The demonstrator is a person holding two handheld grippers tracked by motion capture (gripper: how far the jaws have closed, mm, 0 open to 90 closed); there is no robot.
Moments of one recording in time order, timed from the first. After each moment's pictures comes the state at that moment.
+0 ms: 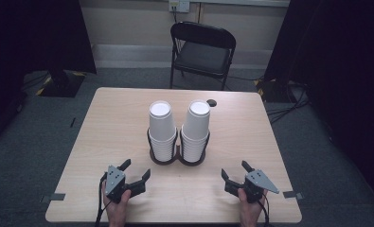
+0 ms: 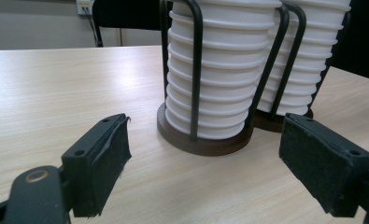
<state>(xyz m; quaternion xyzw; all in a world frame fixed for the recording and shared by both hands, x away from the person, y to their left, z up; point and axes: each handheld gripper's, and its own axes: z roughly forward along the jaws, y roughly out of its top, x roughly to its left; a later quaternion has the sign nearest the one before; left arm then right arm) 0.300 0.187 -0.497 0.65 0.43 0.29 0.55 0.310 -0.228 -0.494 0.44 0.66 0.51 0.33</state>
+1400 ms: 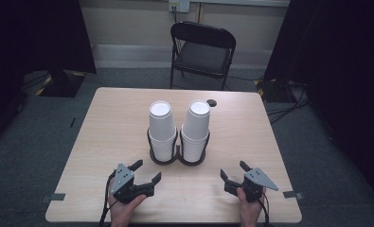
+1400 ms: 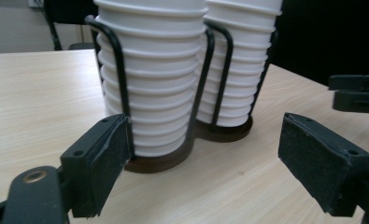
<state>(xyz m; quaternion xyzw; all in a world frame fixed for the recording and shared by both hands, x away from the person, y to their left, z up) 0.292 0.161 -0.467 0.68 0.39 0.24 0.57 0.314 -0.227 -0.494 0.44 0.67 0.51 0.31</state>
